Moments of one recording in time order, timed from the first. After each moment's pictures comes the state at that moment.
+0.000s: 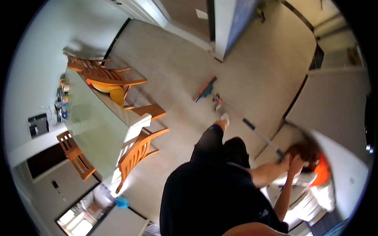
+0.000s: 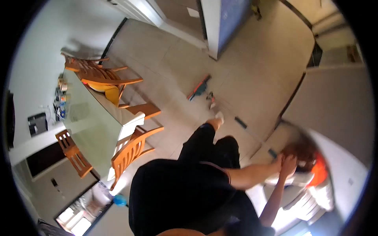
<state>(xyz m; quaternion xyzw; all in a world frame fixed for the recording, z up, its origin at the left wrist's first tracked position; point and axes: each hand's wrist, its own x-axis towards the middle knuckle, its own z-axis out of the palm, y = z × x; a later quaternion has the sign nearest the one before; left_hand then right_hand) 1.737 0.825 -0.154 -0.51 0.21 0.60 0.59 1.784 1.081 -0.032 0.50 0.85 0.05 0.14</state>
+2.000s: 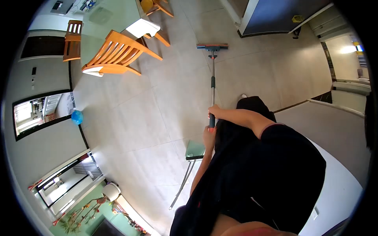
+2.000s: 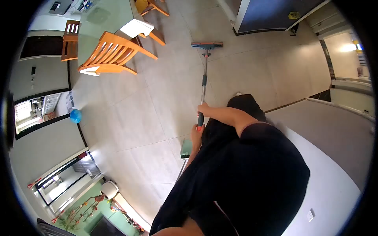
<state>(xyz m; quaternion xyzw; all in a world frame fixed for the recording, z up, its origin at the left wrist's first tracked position) 2.014 0.897 -0.082 -0.43 0.76 0.47 0.09 1.876 0.897 -0.230 0.26 0.58 -0.53 0.56</state>
